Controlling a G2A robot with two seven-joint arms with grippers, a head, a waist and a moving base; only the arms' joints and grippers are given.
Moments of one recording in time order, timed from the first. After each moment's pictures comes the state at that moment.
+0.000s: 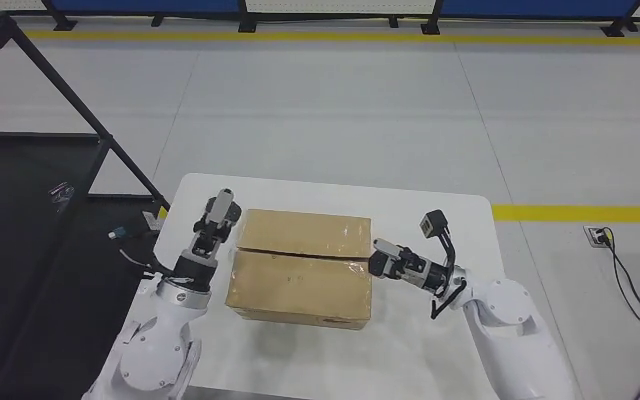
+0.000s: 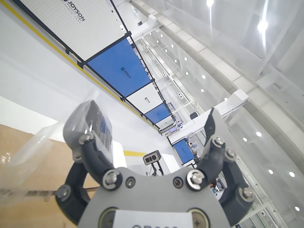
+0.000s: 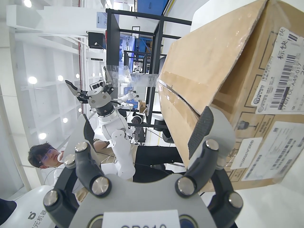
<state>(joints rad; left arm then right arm) 1.22 -1.17 -1.38 -1.96 0.08 -0.14 -0.01 -0.98 -1.29 1.40 -1.41 0.22 -0.16 0.99</state>
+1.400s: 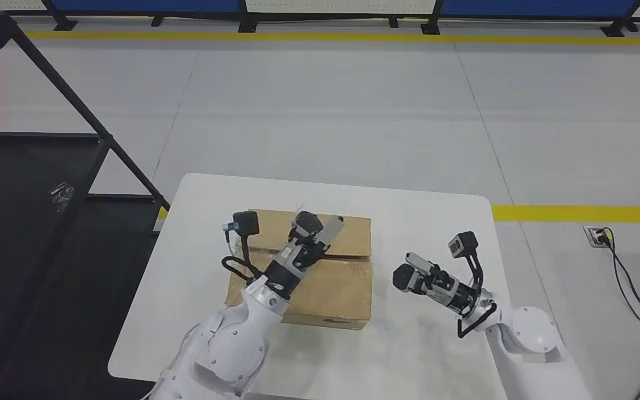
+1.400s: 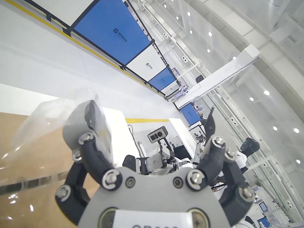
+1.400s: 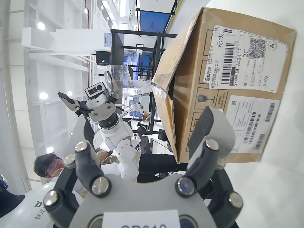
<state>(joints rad) 1.06 -1.25 -1.06 -1.82 0.30 -0.10 -0.03 -1.11 -1.23 1.49 -1.41 0.32 -0.24 0.98</state>
